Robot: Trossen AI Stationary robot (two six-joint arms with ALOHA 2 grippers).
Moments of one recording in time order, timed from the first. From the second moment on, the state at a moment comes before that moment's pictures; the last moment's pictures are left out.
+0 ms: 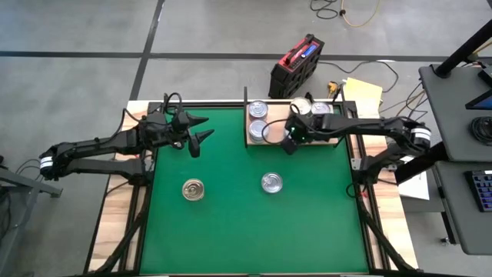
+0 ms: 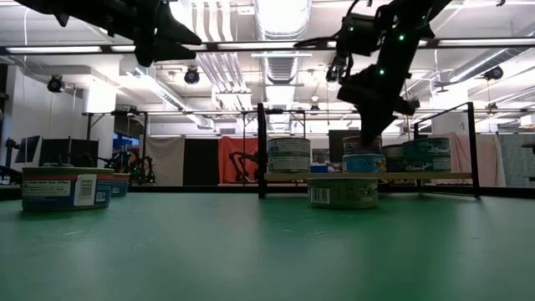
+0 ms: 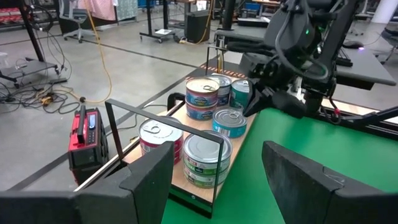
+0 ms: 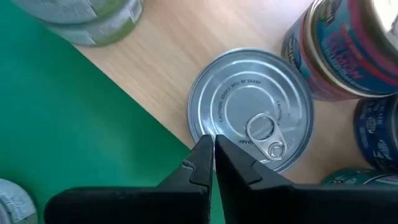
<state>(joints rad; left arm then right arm) 0.26 0.82 0.65 -0.03 -0.17 -0.10 -0.34 1.45 1.00 -0.70 0.26 0.44</state>
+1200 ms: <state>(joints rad) 0.26 0.82 0.65 -0.05 -0.17 -0.10 -0.34 1.50 0.99 -0.85 0.31 0.46</state>
